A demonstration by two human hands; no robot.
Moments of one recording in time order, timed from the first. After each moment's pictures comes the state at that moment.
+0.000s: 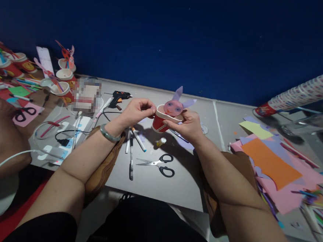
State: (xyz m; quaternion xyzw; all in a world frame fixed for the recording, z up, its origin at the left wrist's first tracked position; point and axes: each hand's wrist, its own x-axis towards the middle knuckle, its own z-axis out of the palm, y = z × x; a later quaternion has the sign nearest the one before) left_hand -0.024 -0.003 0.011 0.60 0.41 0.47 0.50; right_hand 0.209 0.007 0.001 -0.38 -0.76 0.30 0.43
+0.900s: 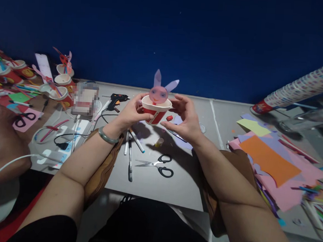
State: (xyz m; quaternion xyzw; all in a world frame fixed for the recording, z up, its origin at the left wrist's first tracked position) left_hand -0.025 0.003 -0.001 0.58 0.35 0.52 0.52; right_hand 0.208 0.005 0.005 -0.34 -0.73 0.36 0.47
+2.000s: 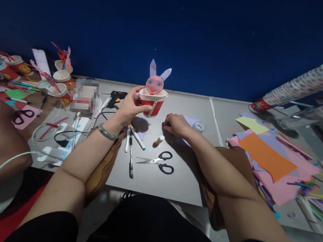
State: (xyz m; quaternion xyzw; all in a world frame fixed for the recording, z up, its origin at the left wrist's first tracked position) left_hand -0.034 0.015 -0.008 0.56 0.37 0.57 0.48; right_hand 0.200 0.022 -0.008 -0.50 -0.85 0.12 -0.10
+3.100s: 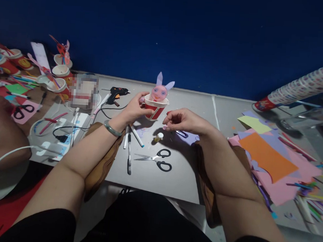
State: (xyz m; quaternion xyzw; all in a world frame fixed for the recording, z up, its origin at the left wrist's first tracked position) left_hand -0.020 0.020 -0.040 0.52 0.41 0.53 0.52; right_hand 0.232 0.021 0.019 -0.35 -0.69 0.62 0.13
